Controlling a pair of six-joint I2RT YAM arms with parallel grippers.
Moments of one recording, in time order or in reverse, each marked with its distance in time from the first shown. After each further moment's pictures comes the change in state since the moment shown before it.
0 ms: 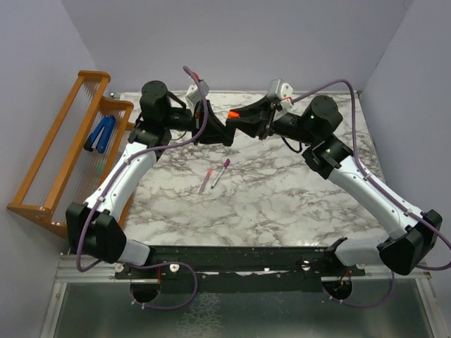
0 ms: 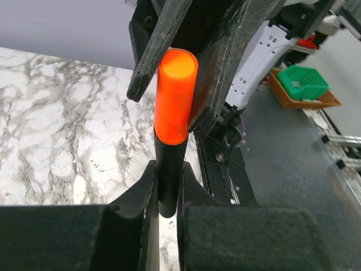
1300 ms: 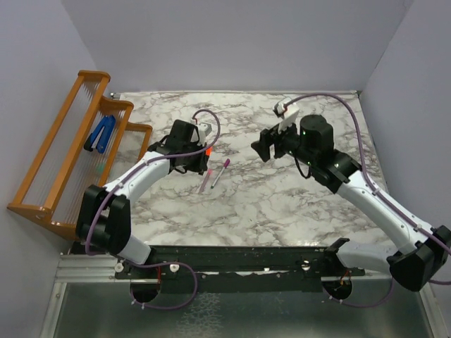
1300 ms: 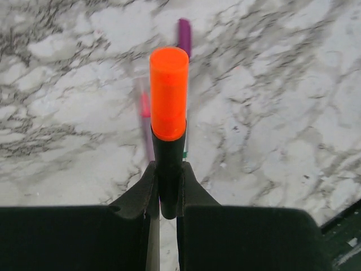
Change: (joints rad) left arm -0.059 -0.042 -0.372 -0.568 -1.093 0.222; right arm -0.009 -0.113 -0.053 -0.525 0.583 0.113
